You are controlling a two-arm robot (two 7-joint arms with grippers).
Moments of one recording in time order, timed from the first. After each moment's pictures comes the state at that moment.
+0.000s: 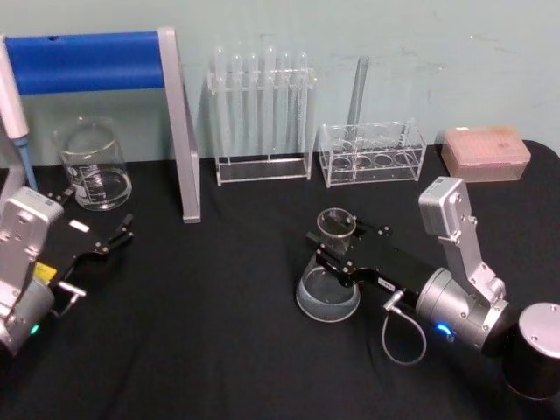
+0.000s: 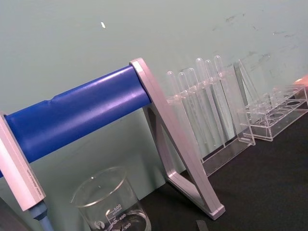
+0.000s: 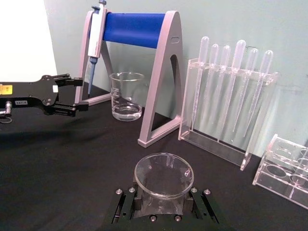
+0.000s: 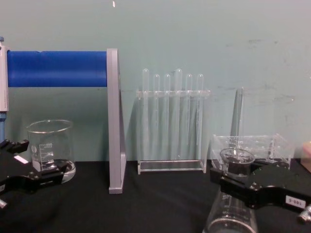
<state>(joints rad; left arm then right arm) -0.20 0.60 0.45 -1.41 -0.25 -0.12 0.03 0.19 0.42 -0.41 -1.45 0.35 -0.07 0.43</state>
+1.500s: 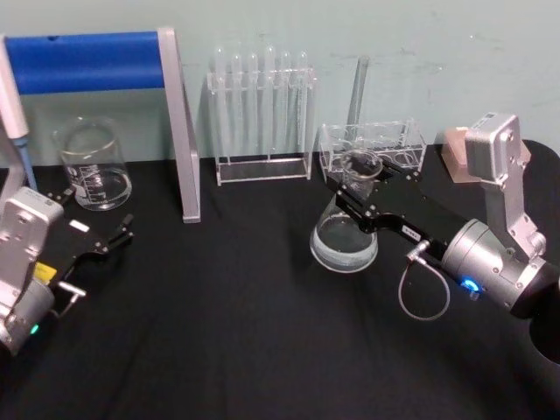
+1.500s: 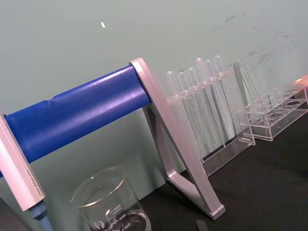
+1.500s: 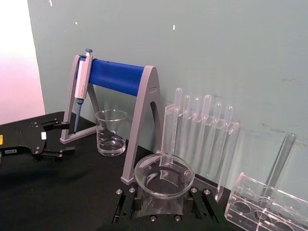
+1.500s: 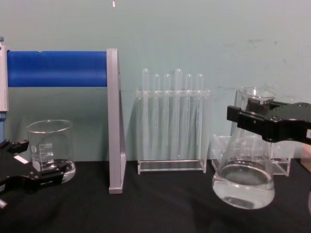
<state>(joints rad) -0.20 0.60 0.45 -1.41 -0.25 -0.12 0.03 0.17 0.44 -0.31 -1.65 0.38 0.04 0.39</state>
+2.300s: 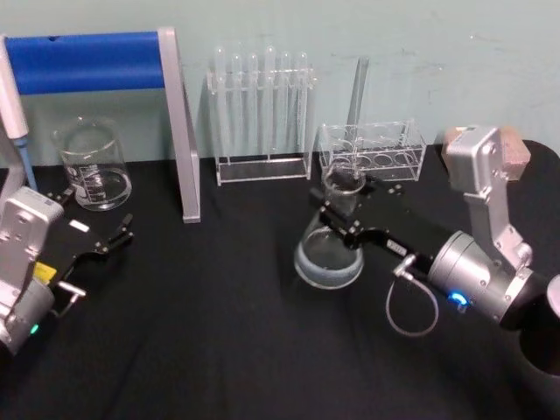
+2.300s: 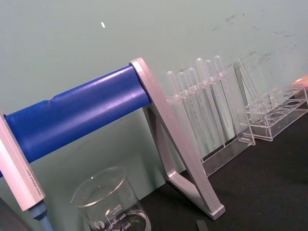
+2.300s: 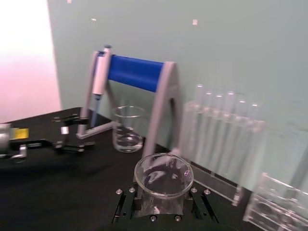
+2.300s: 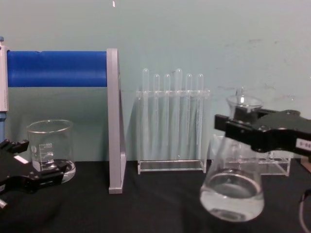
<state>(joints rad) -0.20 0.60 0.45 -1.41 -0.25 -0.12 0.03 0.15 0.44 -0.34 -1.66 0.38 0.04 0.41</state>
